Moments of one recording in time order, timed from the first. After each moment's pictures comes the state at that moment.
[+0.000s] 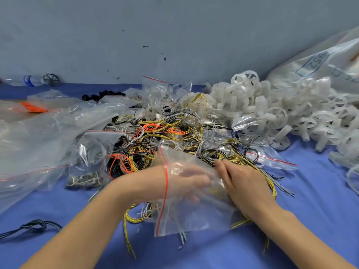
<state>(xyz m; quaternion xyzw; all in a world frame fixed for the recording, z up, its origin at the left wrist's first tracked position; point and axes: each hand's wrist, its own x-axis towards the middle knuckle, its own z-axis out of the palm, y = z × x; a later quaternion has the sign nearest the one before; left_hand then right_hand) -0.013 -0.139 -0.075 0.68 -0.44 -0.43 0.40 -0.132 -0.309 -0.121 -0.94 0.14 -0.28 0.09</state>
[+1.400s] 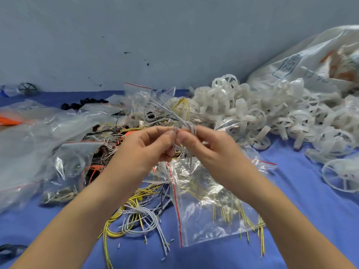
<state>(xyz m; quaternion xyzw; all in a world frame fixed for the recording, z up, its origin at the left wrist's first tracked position) -0.012 -0.152 -0.038 0.62 -0.35 -0.19 0.68 -0.119 -0.295 -0.035 -0.86 0.05 -0.25 0.43</state>
